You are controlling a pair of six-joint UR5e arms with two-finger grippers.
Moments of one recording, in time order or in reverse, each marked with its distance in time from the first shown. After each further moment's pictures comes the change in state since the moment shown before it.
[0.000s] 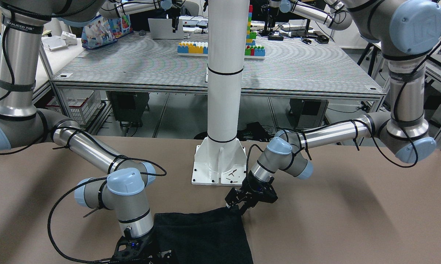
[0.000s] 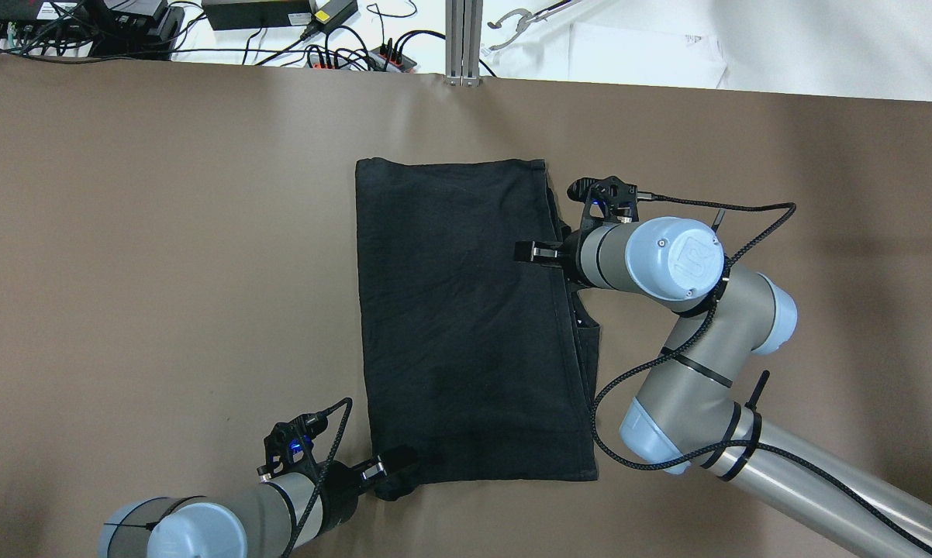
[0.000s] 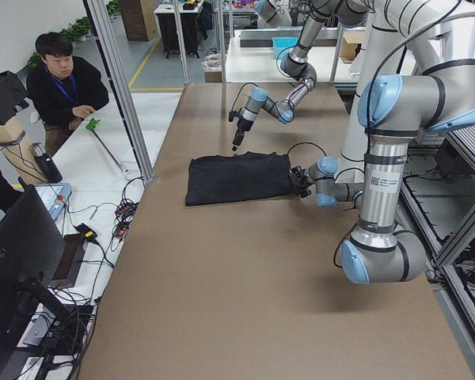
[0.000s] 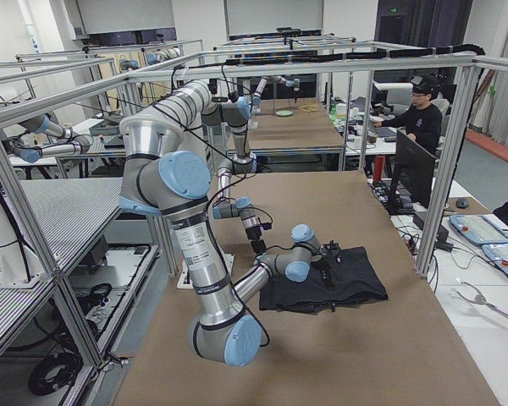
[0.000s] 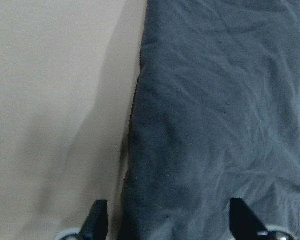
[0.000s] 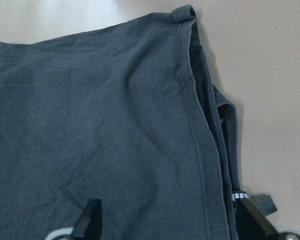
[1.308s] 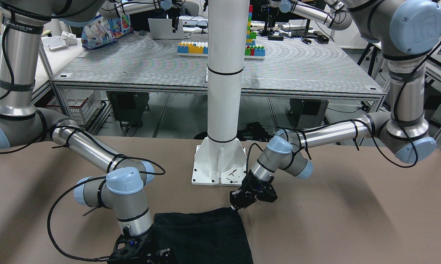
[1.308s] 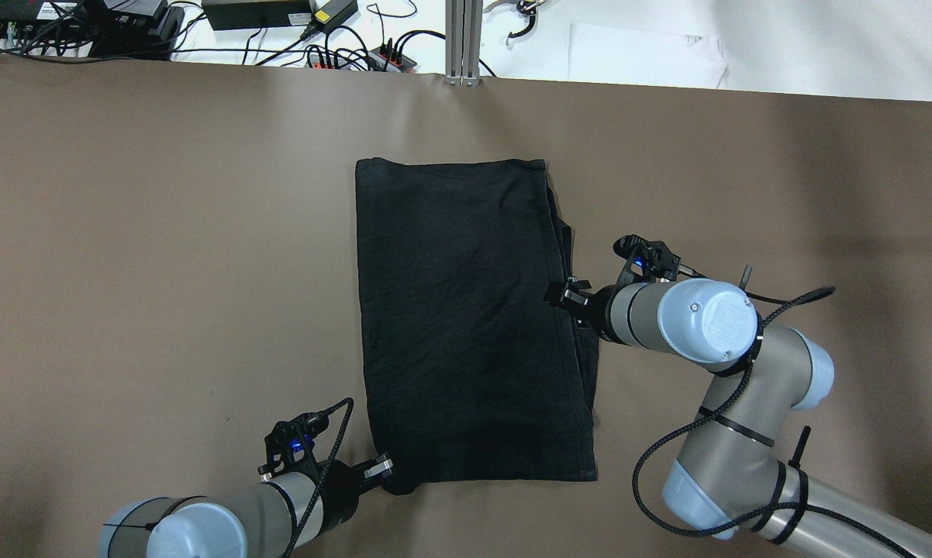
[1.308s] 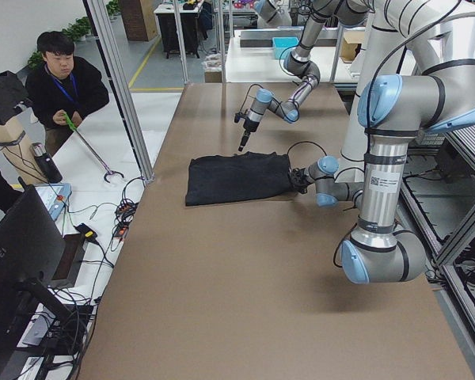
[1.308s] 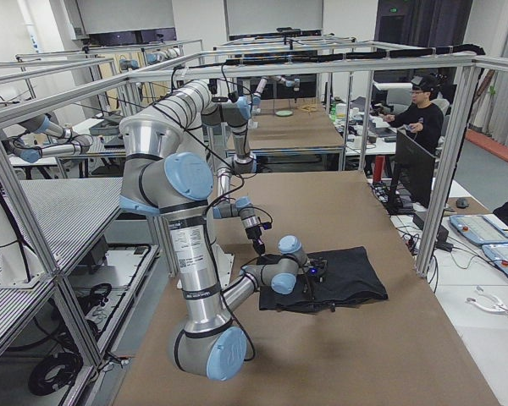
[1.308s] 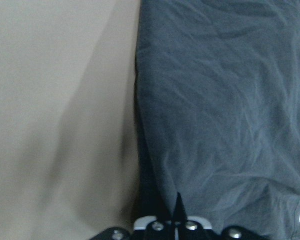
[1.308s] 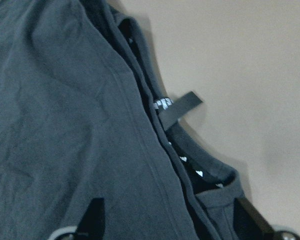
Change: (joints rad) left arm 0.000 -0.001 -0.003 -0.001 0.007 0.016; right arm -0.073 -0.156 0.103 -0.001 -0.005 0.368
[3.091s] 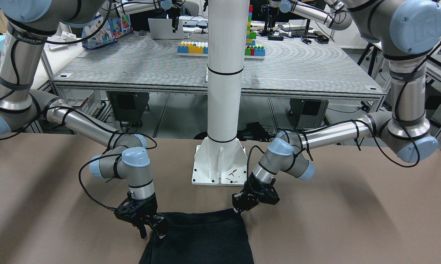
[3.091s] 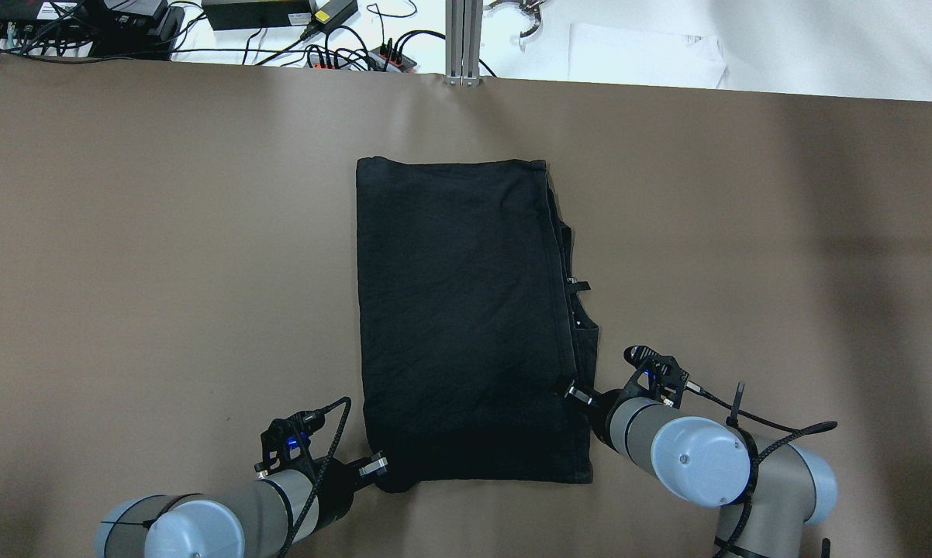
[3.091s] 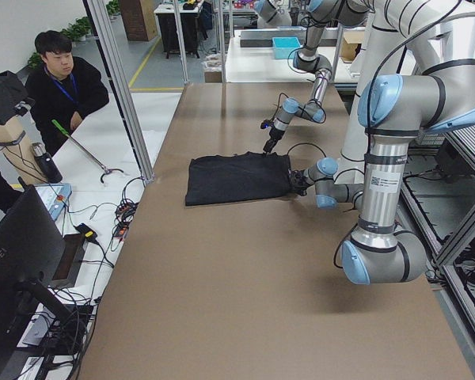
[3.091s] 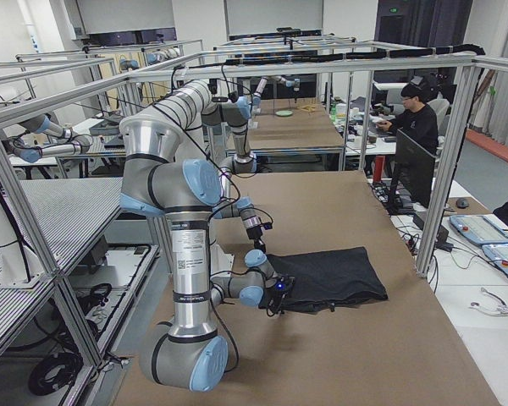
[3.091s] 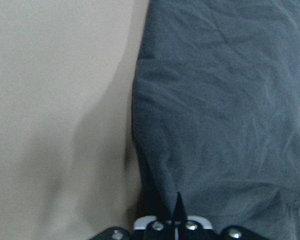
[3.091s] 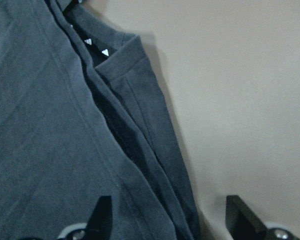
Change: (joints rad) left arm -0.005 0.010 0.007 0.001 0.000 0.017; right arm -0.241 -0.154 0.090 0.015 -0.226 0.248
